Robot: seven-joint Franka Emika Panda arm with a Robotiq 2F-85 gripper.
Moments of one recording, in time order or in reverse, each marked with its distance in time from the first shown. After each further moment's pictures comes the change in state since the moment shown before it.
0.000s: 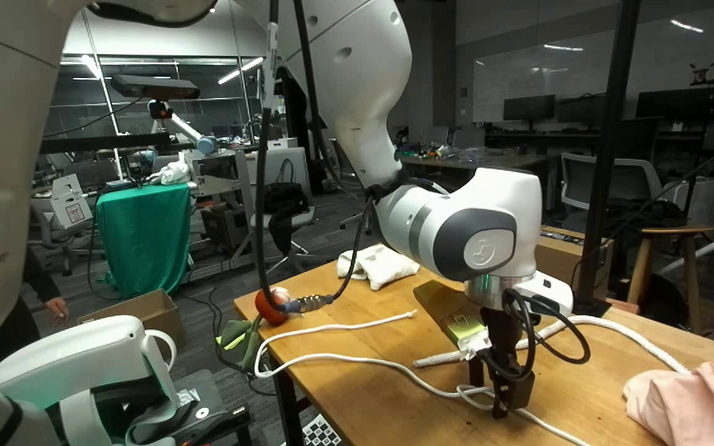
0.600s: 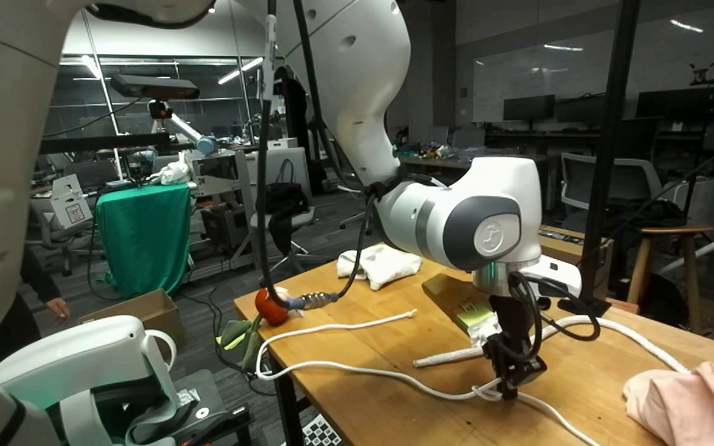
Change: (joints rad) arm 0.043 -0.005 -0.049 0.026 -0.092 0.031 0.084
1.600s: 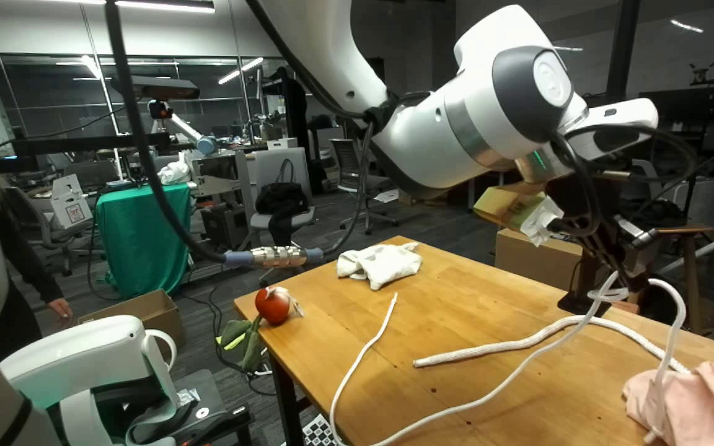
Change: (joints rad) arm 0.101 -0.272 -0.234 0.011 -0.525 0.144 0.489
